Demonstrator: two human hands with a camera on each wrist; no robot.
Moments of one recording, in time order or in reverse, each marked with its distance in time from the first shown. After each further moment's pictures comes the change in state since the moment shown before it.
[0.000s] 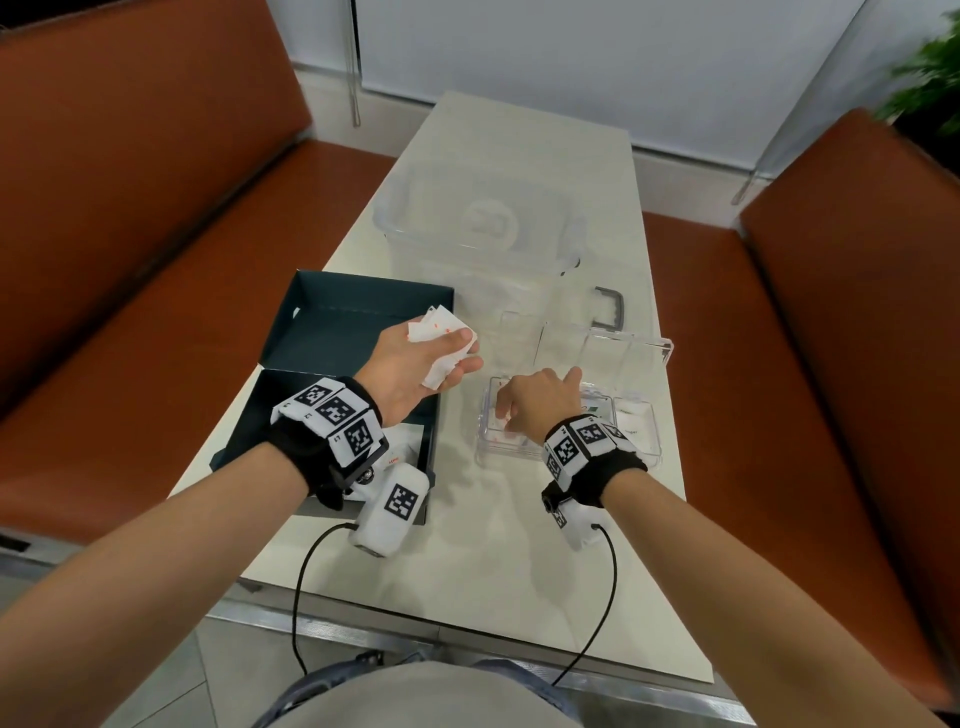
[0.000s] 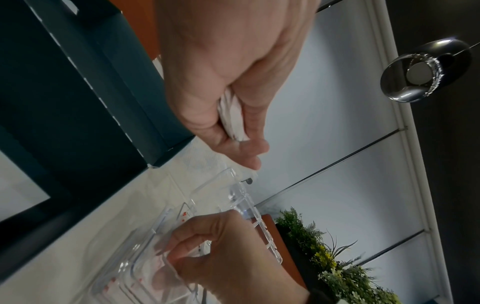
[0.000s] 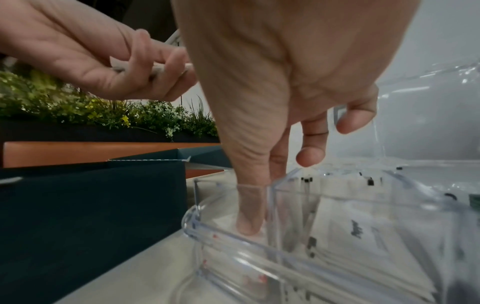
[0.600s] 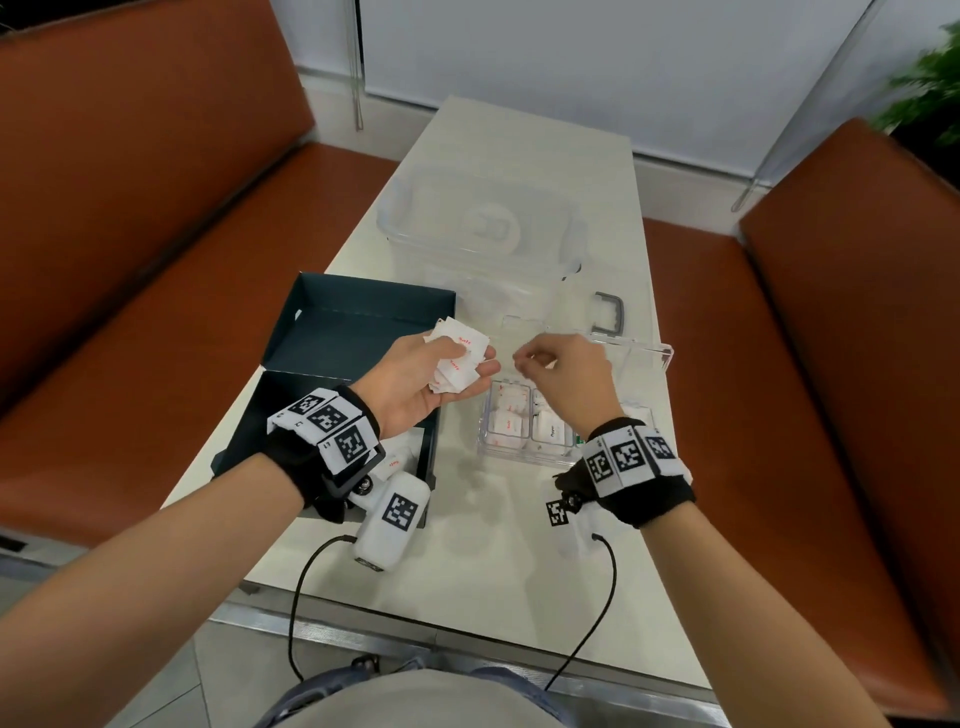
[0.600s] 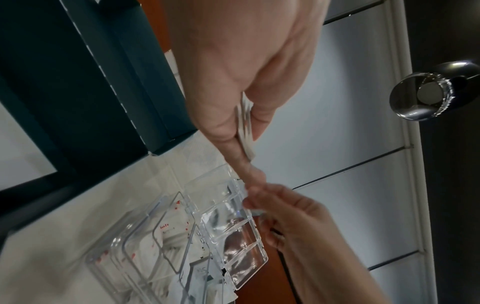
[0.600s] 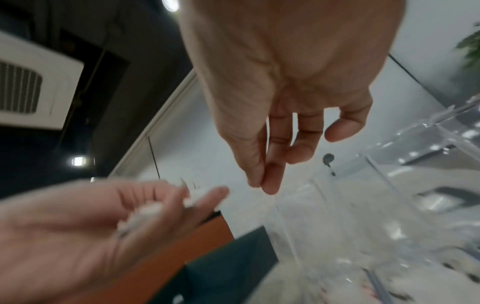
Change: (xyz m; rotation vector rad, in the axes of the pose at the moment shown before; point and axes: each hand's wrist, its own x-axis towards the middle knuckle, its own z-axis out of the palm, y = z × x) left_hand -0.005 0.000 0.004 -0.088 -0.154 -0.096; right_hand -0.024 0.013 -0.042 0.711 0.376 0.054
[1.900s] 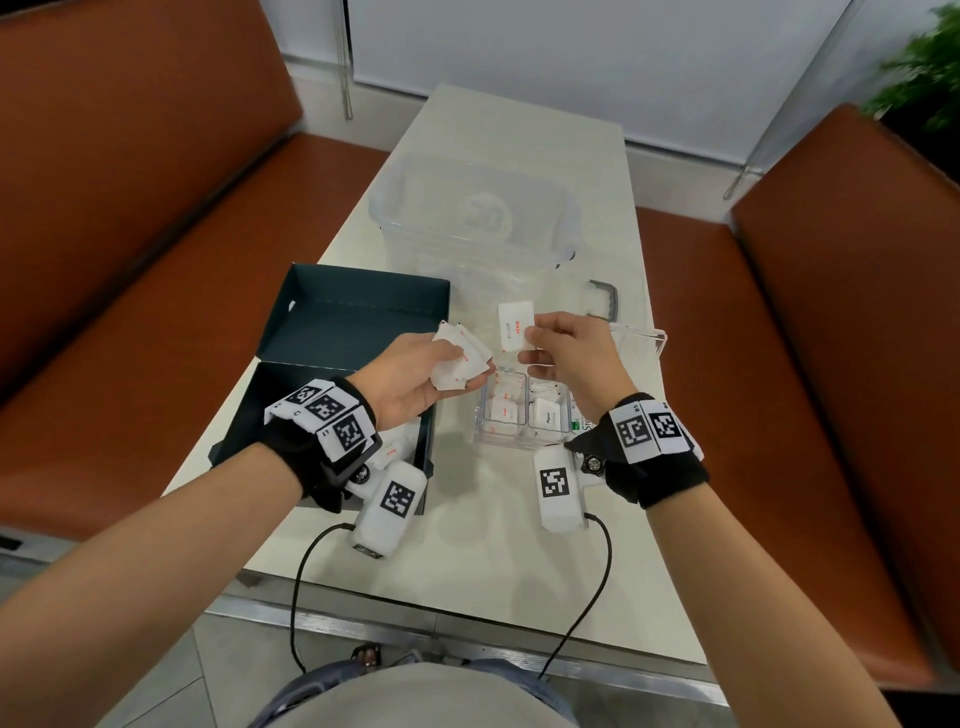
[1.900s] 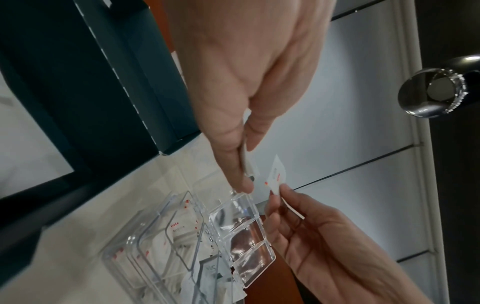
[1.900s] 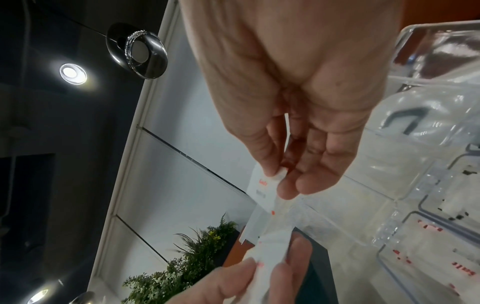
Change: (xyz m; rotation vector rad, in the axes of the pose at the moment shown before) left_hand -0.001 -0.004 0.001 0.027 0.058 -0.084; right_hand -0.006 -0.015 -0.017 0.807 -0.062 0.337
